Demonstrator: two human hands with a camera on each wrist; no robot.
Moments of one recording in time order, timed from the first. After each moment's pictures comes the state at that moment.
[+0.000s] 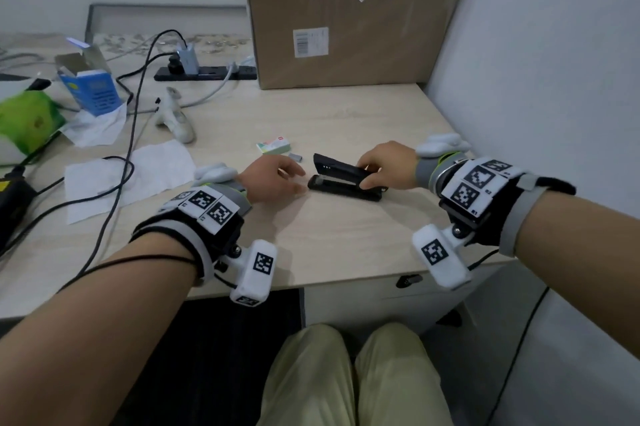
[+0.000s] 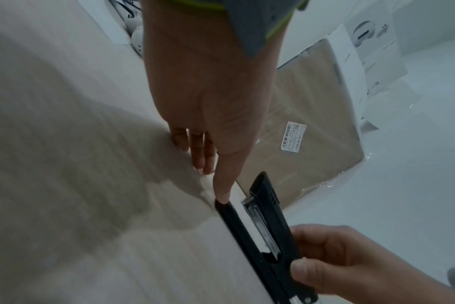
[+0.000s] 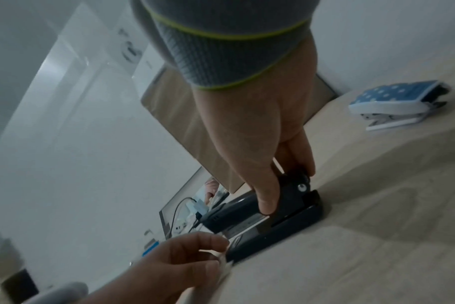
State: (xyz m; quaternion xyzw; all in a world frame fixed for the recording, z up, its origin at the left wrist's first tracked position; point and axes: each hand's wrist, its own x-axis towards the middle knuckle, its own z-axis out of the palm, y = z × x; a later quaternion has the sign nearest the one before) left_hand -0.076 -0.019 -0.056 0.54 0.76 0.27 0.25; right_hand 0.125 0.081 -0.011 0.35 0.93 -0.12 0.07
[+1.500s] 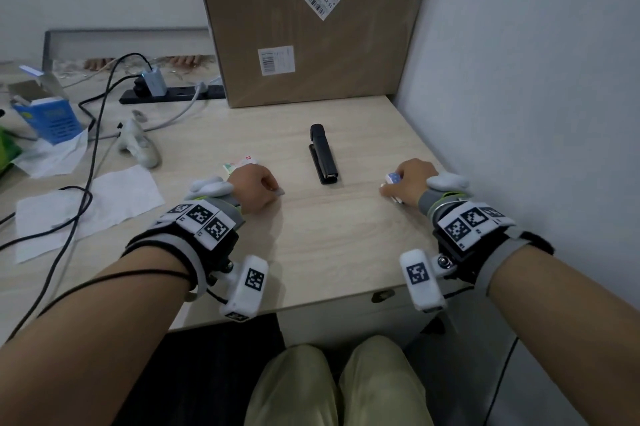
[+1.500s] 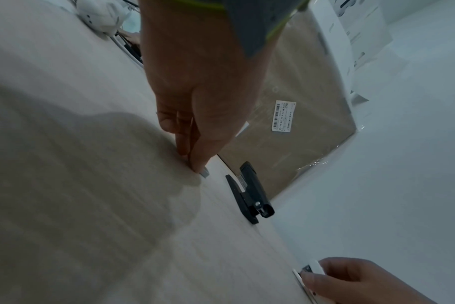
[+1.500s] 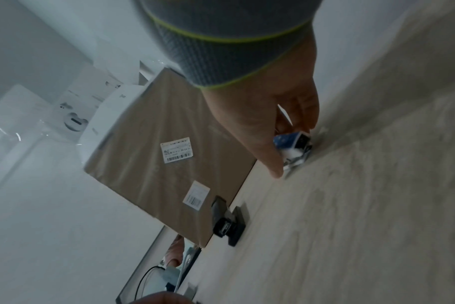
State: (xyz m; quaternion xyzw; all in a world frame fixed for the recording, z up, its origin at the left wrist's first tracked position) left_hand -0.064 0.016 -0.057 0.55 0.79 0.21 0.16; right_hand 0.193 0.122 -0.041 0.63 0.76 -0.17 -0.06
